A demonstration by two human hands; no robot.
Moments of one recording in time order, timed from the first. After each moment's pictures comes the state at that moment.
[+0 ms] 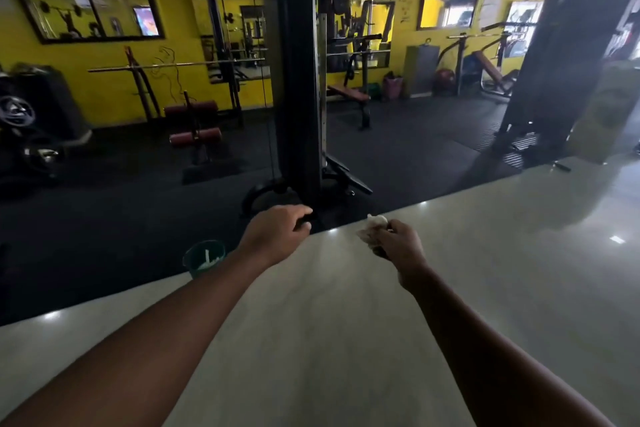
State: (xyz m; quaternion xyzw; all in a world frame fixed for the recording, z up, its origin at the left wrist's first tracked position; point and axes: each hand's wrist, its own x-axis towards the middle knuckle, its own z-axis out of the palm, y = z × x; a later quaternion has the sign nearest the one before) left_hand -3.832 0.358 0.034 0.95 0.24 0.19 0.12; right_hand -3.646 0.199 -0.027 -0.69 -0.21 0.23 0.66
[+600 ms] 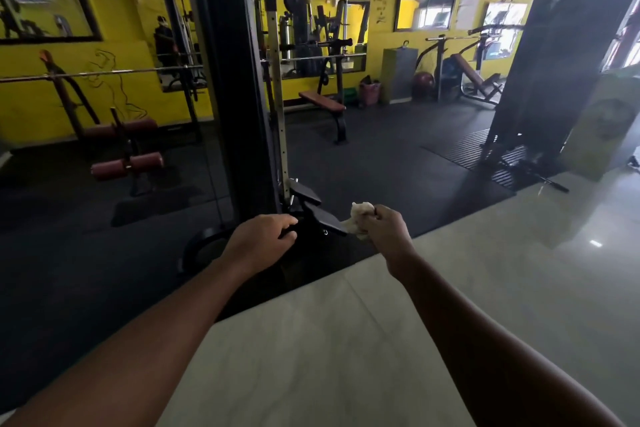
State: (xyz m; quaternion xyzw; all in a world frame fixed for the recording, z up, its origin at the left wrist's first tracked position) left_hand -3.347 0.658 0.034 0.96 0.23 0.14 0.11; right_hand -3.154 0.499 -0.003 -0.74 -0.25 0.18 0.60
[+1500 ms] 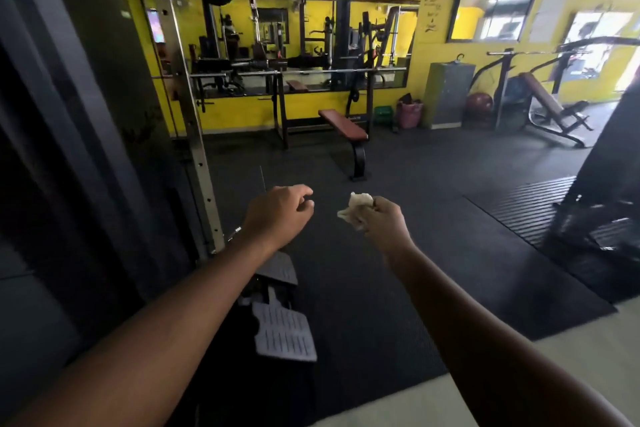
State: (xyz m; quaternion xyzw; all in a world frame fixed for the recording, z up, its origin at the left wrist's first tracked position) left_hand -2.545 0.994 0.060 0.90 0.32 0.27 0.08; right_hand -2.357 0.899 -0.002 -0.69 -0.32 0.23 0.60
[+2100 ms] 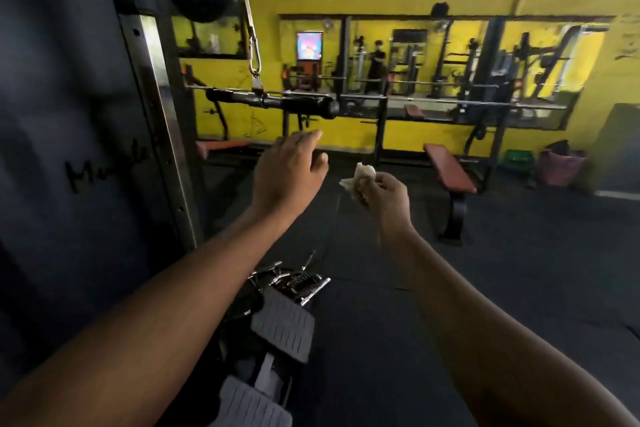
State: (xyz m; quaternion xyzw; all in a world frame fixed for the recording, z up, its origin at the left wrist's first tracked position) left_hand -2.216 1.223 0.144 0.76 0.47 0.42 -0.16; right_hand -2.044 1.224 0.081 -0.55 -0.46 0.29 0.63
